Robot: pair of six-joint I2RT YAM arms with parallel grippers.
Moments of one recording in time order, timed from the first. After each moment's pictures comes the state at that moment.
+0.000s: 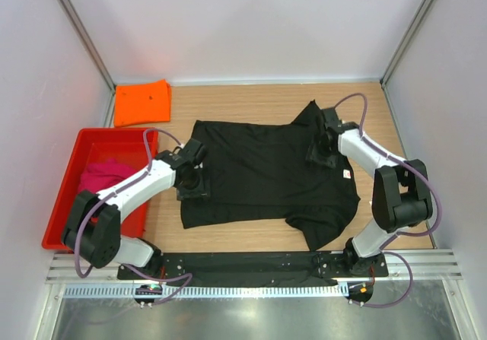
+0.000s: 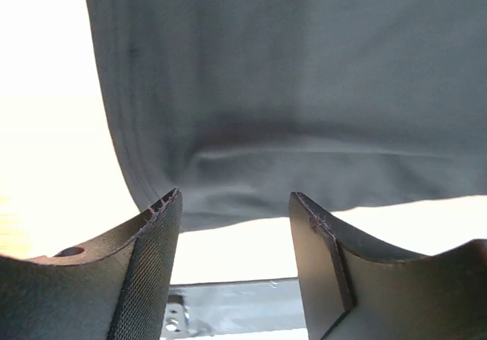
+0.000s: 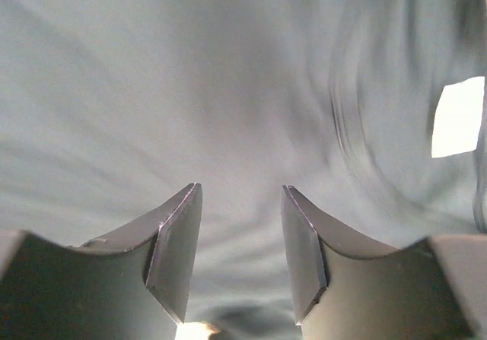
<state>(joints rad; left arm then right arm) -0.53 1.41 0.87 -0.78 -0.05 -0.60 0.24 1.62 1.06 -0.71 0.12 0.55</state>
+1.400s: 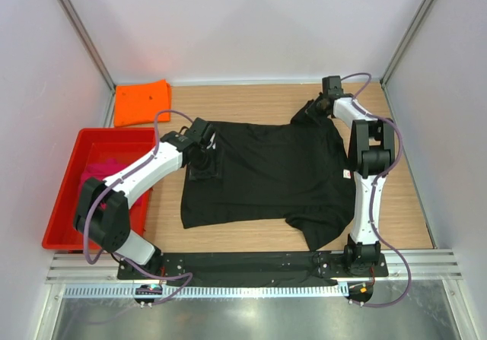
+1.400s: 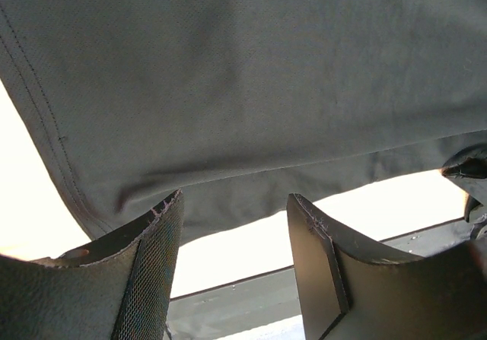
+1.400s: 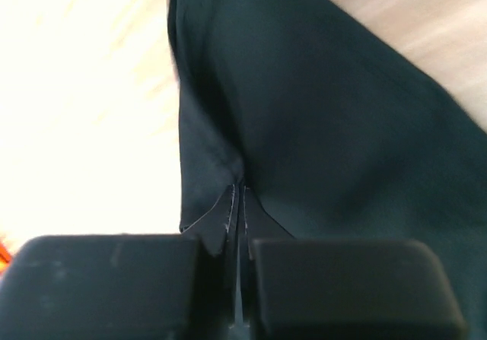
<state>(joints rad) -0.54 1.52 1.14 -0.81 0.09 -0.50 0.06 2.27 1.76 -0.42 -0.12 0.78</state>
